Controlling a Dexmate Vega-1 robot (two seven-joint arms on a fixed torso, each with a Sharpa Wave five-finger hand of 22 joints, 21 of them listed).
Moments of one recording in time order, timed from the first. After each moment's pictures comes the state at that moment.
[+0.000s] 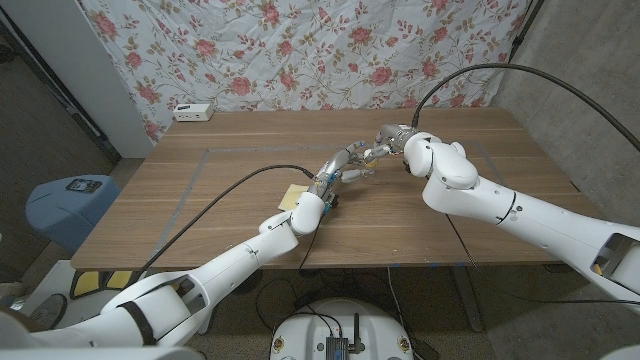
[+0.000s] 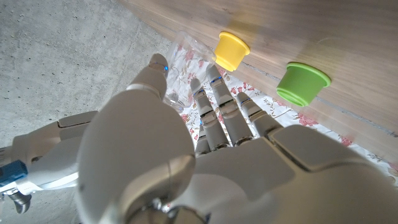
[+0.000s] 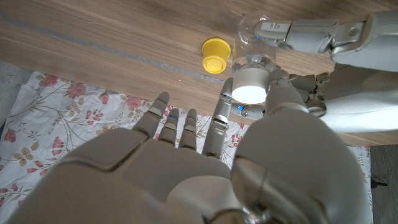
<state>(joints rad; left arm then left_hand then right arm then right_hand) 0.66 0.31 0.82 -1.23 0.23 -0.26 0.42 1.06 0.00 0.44 -0.15 0.17 0.21 0.05 0.19 0.17 0.81 -0.12 0.19 0.18 0.84 -0.11 0.17 0.16 0.27 -0.04 0.18 0.16 -0.47 -0.78 -0.97 -2.09 -0.61 -0.96 0.38 0.71 -0.01 0.38 -0.16 0.18 0.75 -0.10 0.43 0.28 0.18 0.03 0.21 0.19 0.08 0.06 0.21 0.19 0.22 0.08 0.20 0.17</state>
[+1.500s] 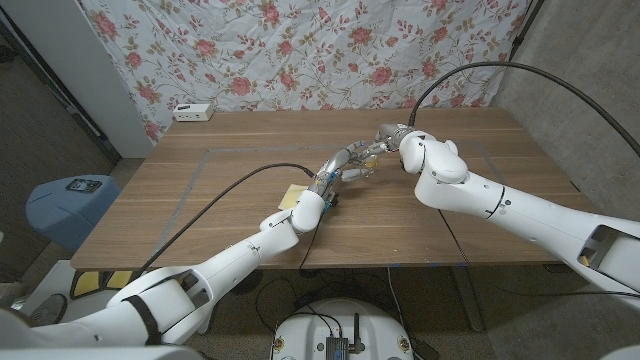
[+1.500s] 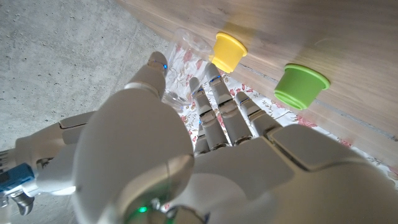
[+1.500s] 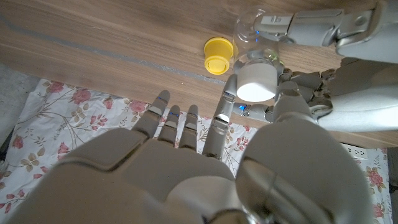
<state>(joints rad) 0.63 0.29 0.83 -1.17 0.22 -0.28 0.42 1.05 0.00 0.45 -0.15 0.17 0.21 0.05 0.19 0.17 0.81 -0.12 0.19 0.18 0.84 -0.11 0.17 0.16 0.27 -0.04 0.18 0.16 -0.41 -0.74 -1.03 -2.04 -0.58 -1.02 0.36 0.59 -0.03 0.31 -0.10 0.17 0.86 -0.08 0.48 0.28 0.24 0.04 0.21 0.19 0.12 0.08 0.22 0.20 0.26 0.10 0.20 0.17</state>
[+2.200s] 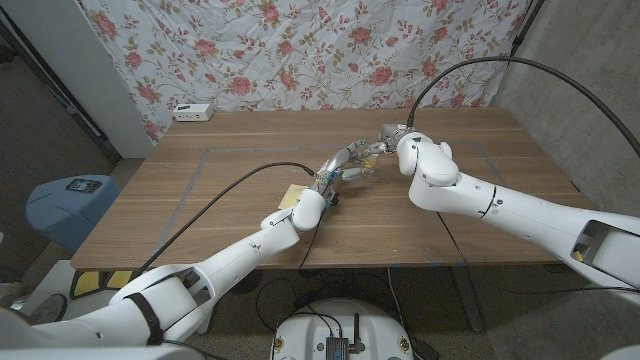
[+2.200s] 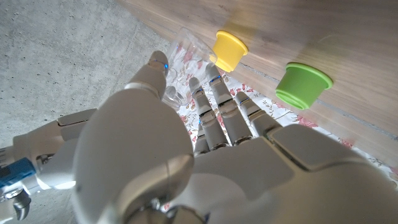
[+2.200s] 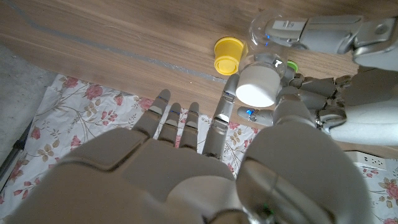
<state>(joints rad) 0.62 0.29 0.83 -1.16 0.22 -0.28 0.42 1.05 0.00 0.45 -0.15 0.17 0.22 0.04 0.19 0.17 0.82 -0.13 0.19 0.18 0.85 -0.11 0.17 0.16 0.27 -0.04 0.18 0.16 -0.37 -0.73 -1.09 -2.02 -0.61 -1.08 0.34 0.55 -0.03 0.29 -0.10 0.17 0.78 -0.05 0.44 0.27 0.27 0.04 0.21 0.19 0.14 0.08 0.22 0.20 0.26 0.11 0.20 0.17</state>
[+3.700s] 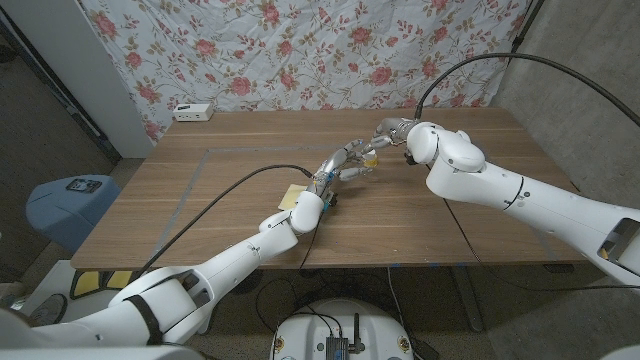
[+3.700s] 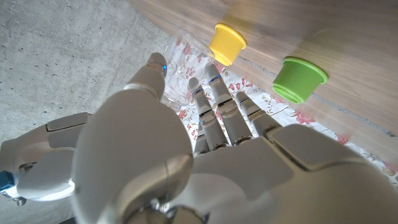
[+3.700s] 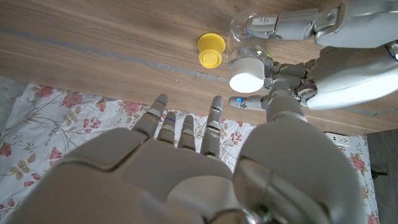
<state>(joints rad) 0.63 0.29 0.82 -1.13 0.22 -0.33 0.45 1.04 -0.01 0.46 -0.15 0.17 0.22 0.05 0.19 0.17 0.82 -0.12 0.19 0.18 0.85 -0.11 0.17 0.16 0.27 -0.04 0.18 0.16 -0.38 -0.82 -0.98 -2.13 -0.44 -1.00 0.39 0.60 -0.01 0.31 -0.16 0.19 0.46 0.00 0.27 0.25 0.07 0.08 0.18 0.19 0.02 0.15 0.18 0.19 0.19 0.12 0.18 0.17</state>
